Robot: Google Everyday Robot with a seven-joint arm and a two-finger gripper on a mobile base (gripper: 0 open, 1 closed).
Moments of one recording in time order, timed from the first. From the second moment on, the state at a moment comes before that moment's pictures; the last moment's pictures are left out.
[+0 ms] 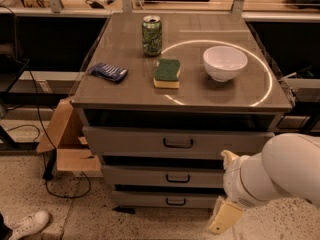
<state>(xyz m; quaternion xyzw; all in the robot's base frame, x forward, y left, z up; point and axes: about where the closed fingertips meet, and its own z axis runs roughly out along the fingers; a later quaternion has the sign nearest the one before) 0.368 -0.143 0.701 -0.57 0.80 0.05 0.20</state>
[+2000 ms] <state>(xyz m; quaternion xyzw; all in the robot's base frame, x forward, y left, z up) 0.389 -0.084 0.541 -0.57 0.80 0.07 0.17</state>
